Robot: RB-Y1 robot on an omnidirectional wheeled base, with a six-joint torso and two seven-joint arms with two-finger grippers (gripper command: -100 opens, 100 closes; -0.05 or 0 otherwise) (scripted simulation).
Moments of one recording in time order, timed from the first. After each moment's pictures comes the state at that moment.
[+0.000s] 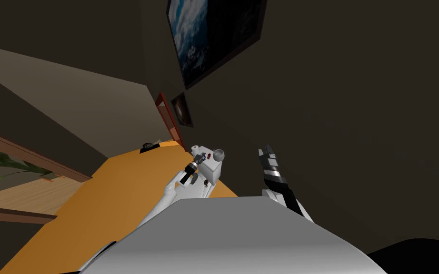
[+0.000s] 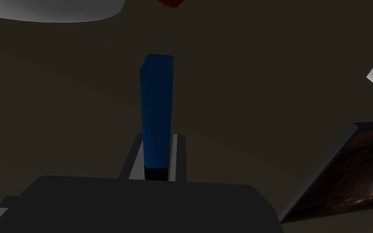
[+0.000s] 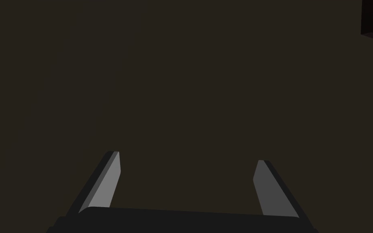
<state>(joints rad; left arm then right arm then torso) -0.01 0.41 -0.15 -1.52 -0.57 -0.38 -0.54 0.53 -0.04 -0.07 -2.21 -0.10 -0.45 0.11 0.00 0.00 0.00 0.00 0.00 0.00</state>
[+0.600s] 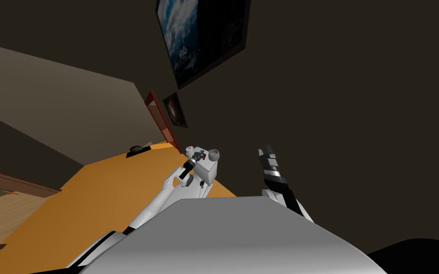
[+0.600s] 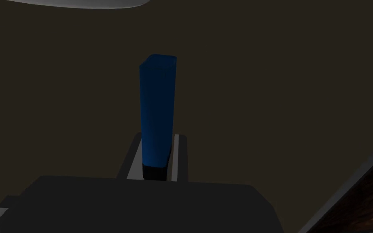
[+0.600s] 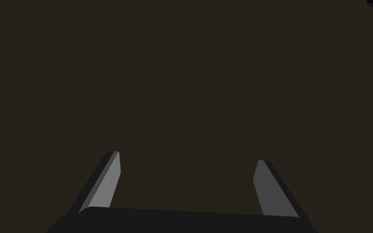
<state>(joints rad) -0.06 0.50 -0.17 -1.54 -0.56 -0.28 -0.45 0.53 -0.04 -0.07 -2.21 -0.10 -0.45 0.11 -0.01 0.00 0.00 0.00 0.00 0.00</state>
